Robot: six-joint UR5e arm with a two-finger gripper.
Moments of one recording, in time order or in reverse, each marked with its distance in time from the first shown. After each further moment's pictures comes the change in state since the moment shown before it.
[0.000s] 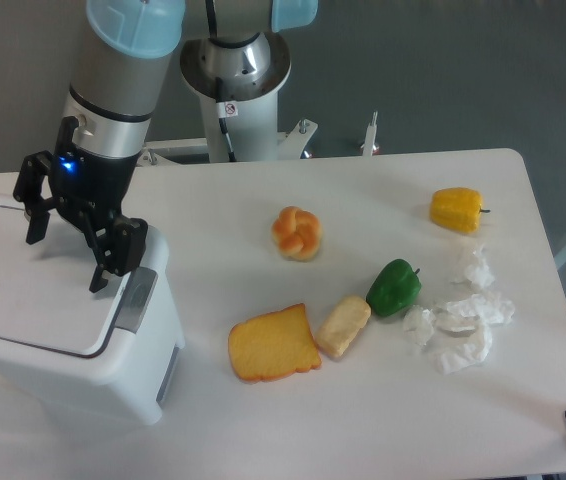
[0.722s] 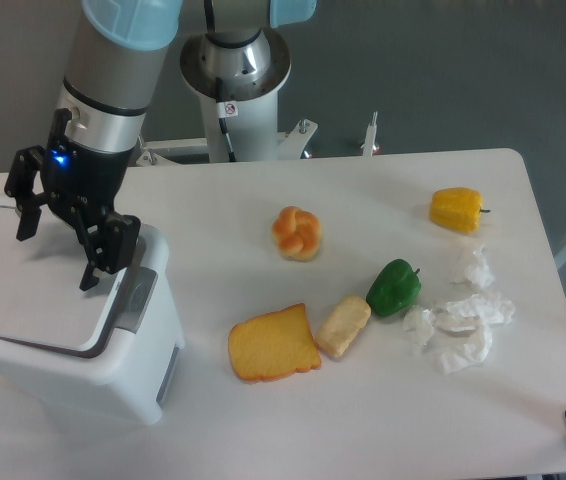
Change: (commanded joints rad) arm -0.002 0.002 0.003 0.000 -0.034 0.000
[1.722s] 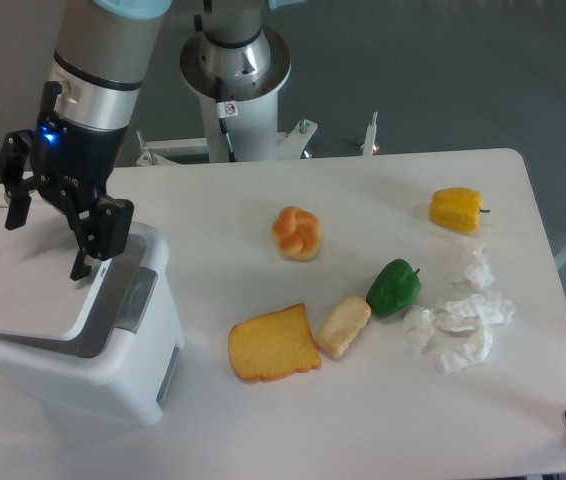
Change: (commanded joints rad) arm -0.003 0.012 0.038 0.002 0.000 0.001
